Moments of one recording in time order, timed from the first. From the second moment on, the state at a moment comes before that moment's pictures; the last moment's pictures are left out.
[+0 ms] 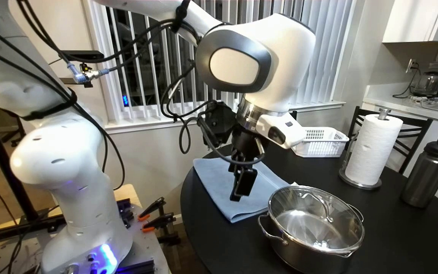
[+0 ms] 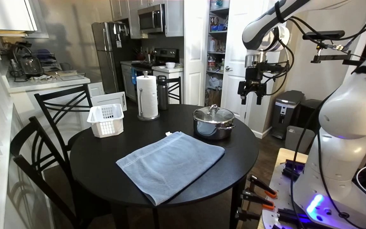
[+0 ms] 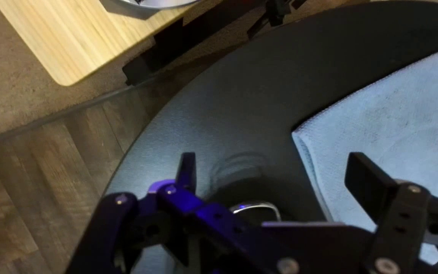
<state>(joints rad) -0.30 -0.34 -0.37 -2.52 0.00 1.94 -0.04</state>
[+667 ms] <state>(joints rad) -0.44 -0.34 -0.45 -2.42 0.01 1.92 0.07</state>
